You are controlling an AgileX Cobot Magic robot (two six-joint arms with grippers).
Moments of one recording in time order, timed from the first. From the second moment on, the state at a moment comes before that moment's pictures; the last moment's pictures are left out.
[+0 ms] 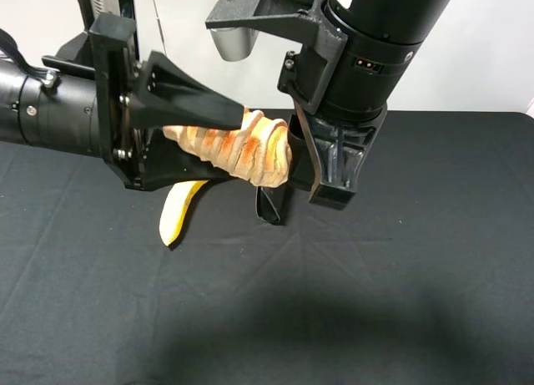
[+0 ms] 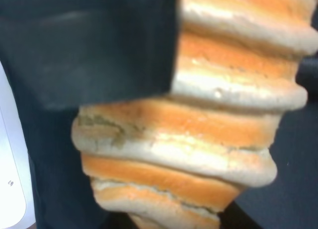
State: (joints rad) left arm -0.34 1.40 -0.66 -1.58 0.99 0.81; right arm 0.94 1.53 -1.40 0.04 1.23 -0.45
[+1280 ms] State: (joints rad) left arm -0.34 1.40 -0.66 -1.58 0.93 0.83; right arm 0.94 1.52 -1.40 0.05 1.23 -0.35
